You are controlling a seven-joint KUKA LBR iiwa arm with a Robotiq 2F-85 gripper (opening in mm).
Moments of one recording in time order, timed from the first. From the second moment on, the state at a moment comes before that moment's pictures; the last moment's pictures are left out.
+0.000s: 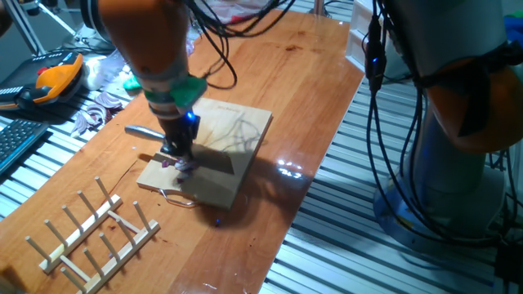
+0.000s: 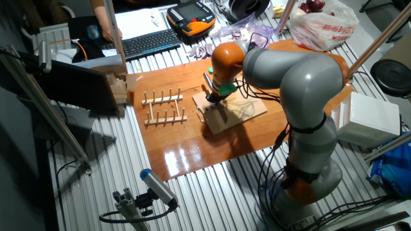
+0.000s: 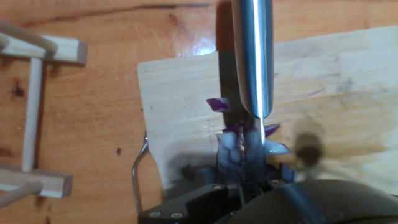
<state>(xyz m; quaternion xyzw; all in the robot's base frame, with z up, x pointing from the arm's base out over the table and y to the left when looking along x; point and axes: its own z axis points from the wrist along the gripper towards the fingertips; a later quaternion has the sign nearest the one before) 0.529 0.134 0.093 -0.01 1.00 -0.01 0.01</state>
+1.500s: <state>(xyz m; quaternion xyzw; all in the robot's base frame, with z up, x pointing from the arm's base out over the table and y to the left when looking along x) 0.538 0.121 0.092 0.00 1.00 0.01 0.00</state>
